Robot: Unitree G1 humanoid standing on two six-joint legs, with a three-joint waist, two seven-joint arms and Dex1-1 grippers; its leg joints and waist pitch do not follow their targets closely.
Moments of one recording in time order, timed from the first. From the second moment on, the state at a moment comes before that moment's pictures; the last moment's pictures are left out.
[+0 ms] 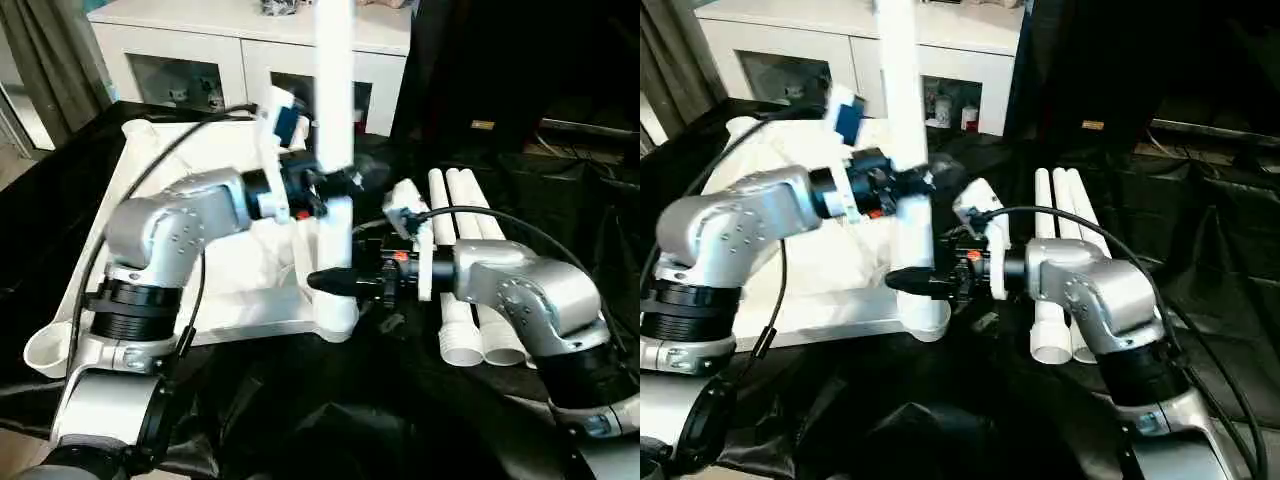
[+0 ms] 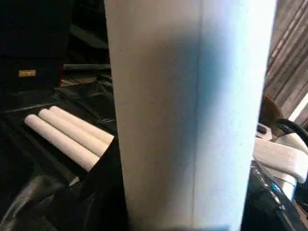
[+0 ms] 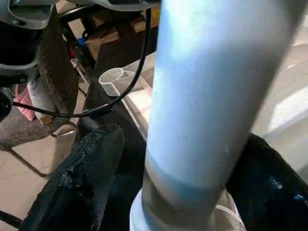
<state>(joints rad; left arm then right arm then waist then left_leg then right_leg) -0.80 0.27 -0.02 0.10 -0.65 0.87 -0.76 -0.58 -0.37 0.21 -0.03 0.51 0.82 0.95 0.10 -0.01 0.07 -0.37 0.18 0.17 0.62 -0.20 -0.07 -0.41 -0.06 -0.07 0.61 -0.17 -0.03</state>
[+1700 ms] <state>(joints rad) -0.80 0.27 -0.03 0.11 -0.63 0.85 -0.79 -0.59 -0.32 0.23 0.04 0.46 0.82 0.91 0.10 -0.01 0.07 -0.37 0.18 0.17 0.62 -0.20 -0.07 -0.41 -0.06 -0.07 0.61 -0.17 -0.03</state>
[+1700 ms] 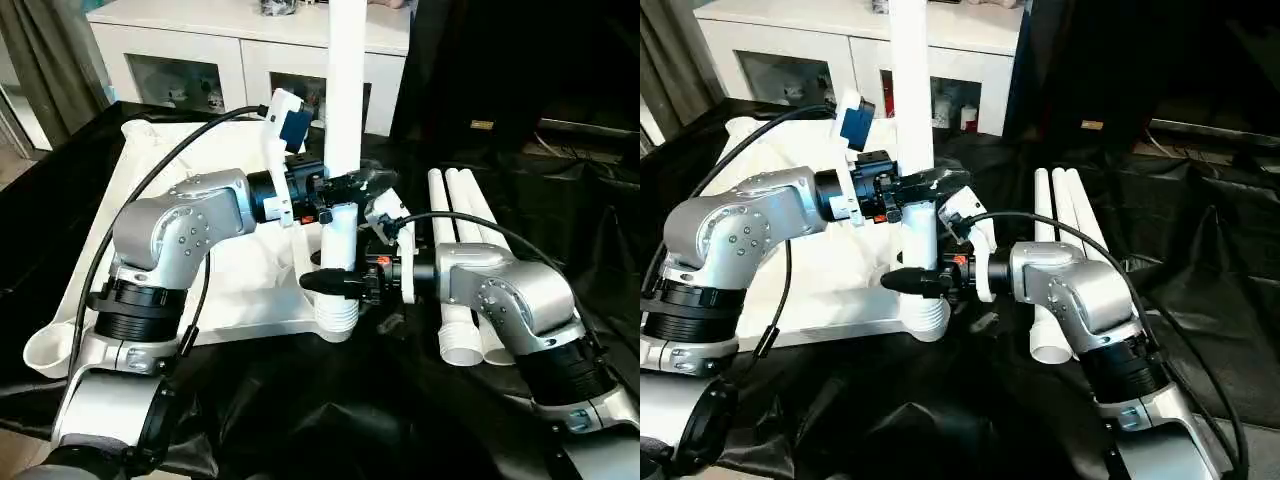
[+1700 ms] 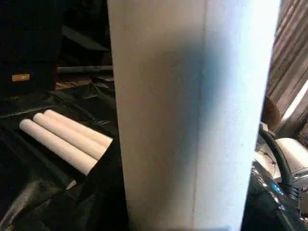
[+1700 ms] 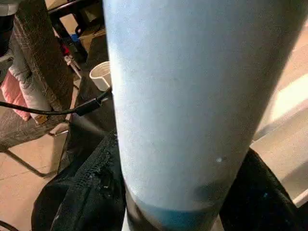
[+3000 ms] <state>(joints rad) -0.36 0.67 -0.29 -0.02 -0.23 0.35 -1.06 -0.46 -0.20 0.09 0.11 0.32 0.51 0.60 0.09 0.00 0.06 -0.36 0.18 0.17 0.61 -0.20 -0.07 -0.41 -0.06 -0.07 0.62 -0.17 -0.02</state>
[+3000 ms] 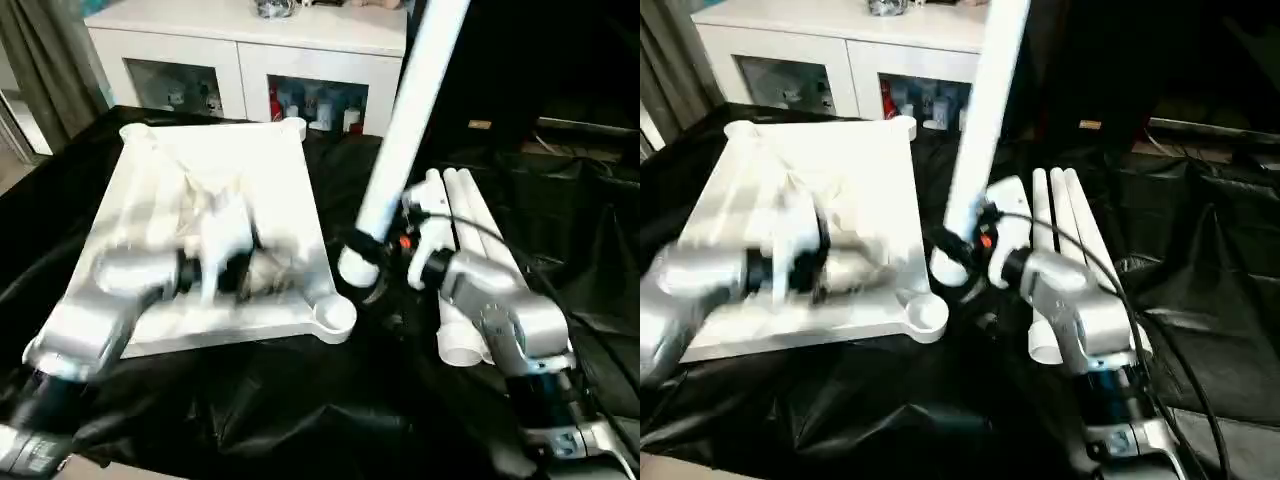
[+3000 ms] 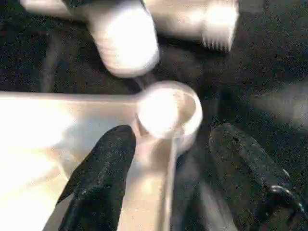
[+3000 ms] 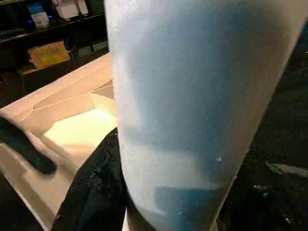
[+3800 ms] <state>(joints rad) -0.36 0.70 -0.35 0.12 -0.08 0.35 -1.04 -0.43 -0.18 0.13 0.11 0.30 0.50 0.60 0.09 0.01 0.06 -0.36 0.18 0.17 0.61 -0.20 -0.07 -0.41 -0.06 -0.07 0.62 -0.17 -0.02</state>
